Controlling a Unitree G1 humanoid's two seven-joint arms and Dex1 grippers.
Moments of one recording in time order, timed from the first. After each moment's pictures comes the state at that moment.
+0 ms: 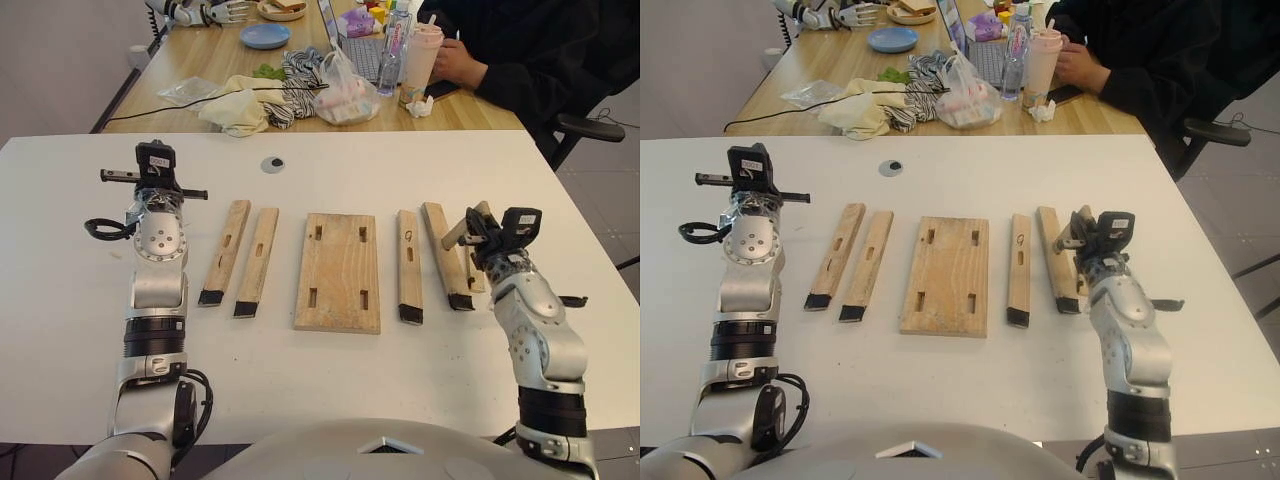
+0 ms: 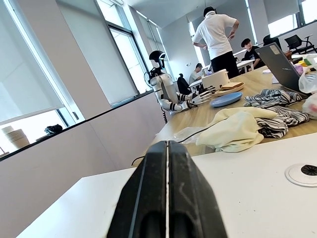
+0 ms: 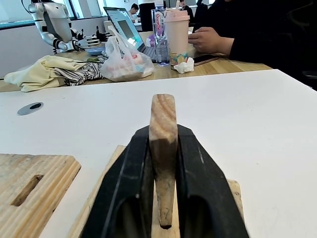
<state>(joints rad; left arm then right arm) -0.33 0.34 0.16 0.16 0.15 0.12 0.12 0.00 -0.28 -0.15 -0.22 0.36 0.43 0.13</state>
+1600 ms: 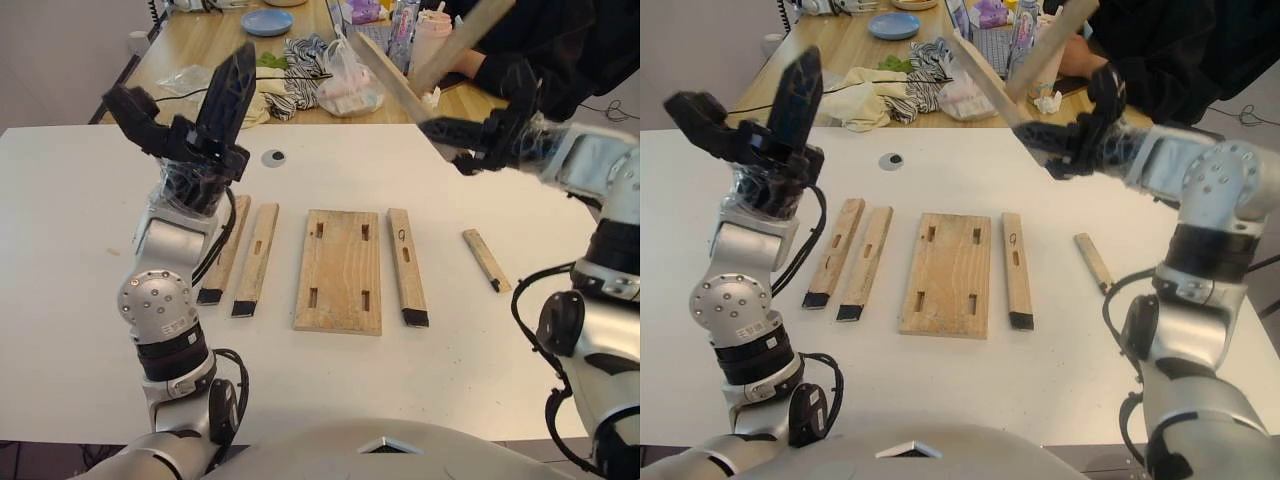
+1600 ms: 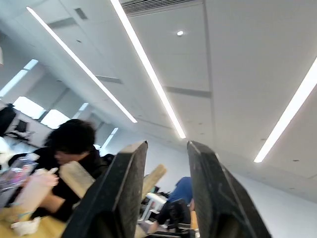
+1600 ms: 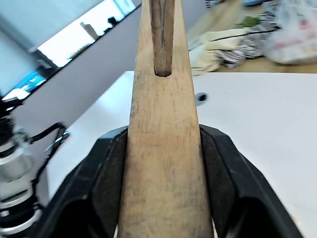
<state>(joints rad) -0.37 0.12 0.31 -0.43 -1.31 0.56 -0.36 -0.86 -0.52 -0.32 0.07 0.80 1.41 0.64</state>
